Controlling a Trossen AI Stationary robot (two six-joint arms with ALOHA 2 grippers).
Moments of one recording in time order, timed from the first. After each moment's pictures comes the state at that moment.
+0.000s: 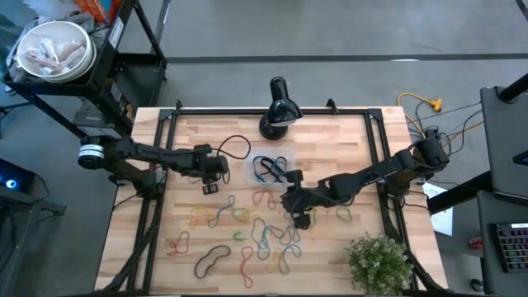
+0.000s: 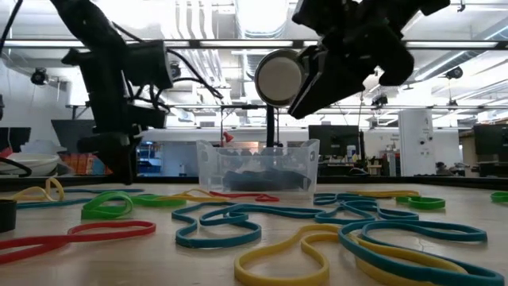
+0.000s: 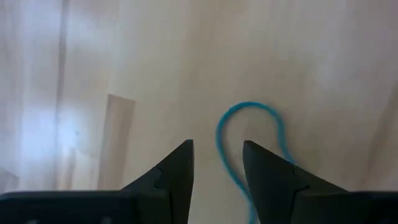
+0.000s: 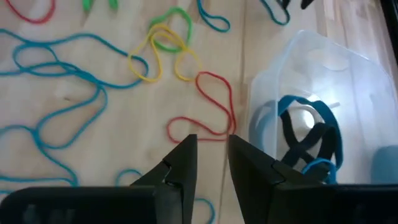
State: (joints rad) left arm 0.15 1.36 0.64 -0.57 -0.32 -0.02; right arm 0.27 1.64 1.01 -0.23 0.31 -0.08
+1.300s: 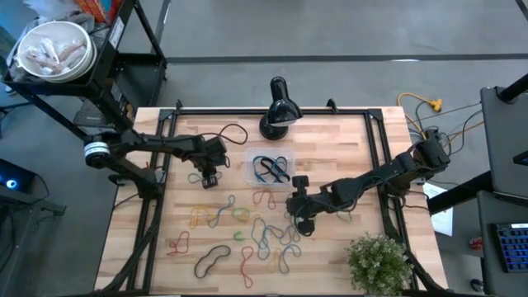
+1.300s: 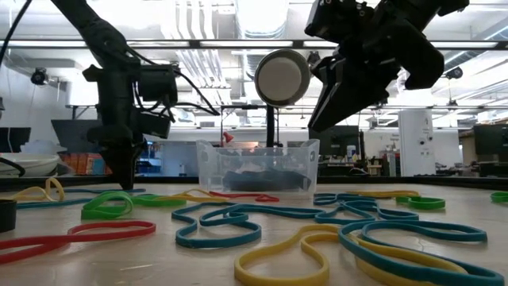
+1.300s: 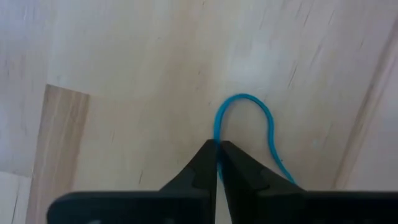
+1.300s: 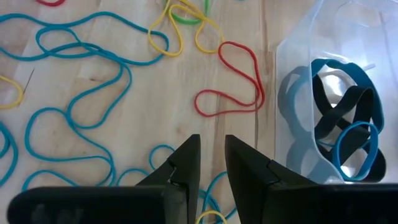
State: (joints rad) left arm 0.39 1.54 0.64 -0.56 0.04 0.12; right arm 0.32 1.64 0.98 -0.28 0.31 0.07
